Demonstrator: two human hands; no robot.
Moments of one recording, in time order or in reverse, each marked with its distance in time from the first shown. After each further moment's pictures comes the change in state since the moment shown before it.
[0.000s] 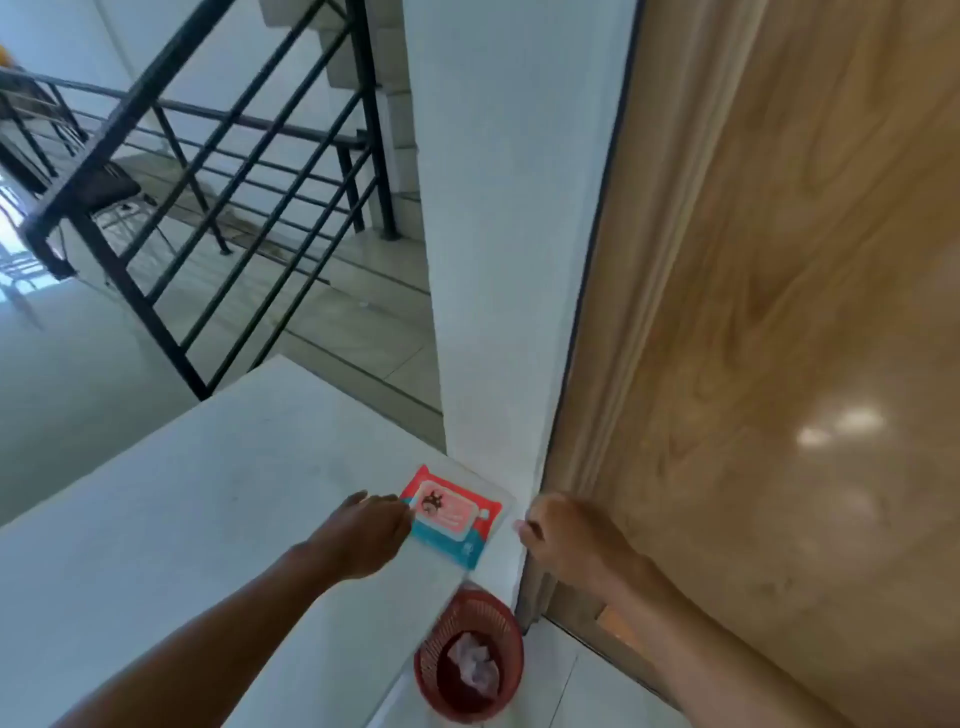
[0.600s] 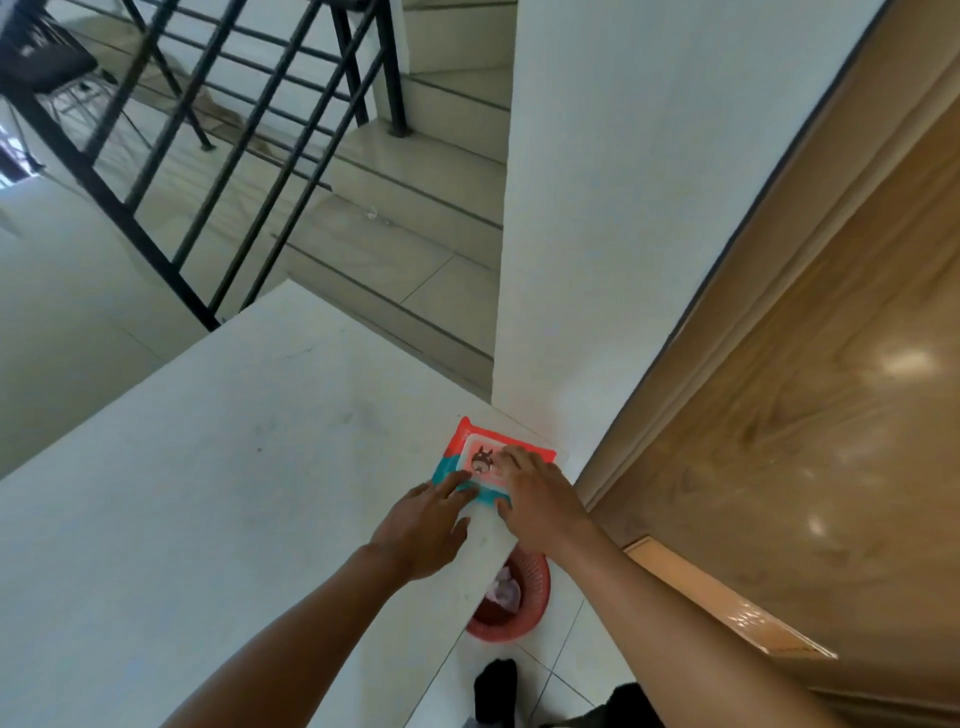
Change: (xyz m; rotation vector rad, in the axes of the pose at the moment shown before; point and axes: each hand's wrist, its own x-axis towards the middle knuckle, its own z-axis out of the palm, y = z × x) left_hand 0.026 -0.024 0.065 -0.039 -0.042 0.076; right_hand 0.078 -0.042 0.108 0.021 -0.138 0.017
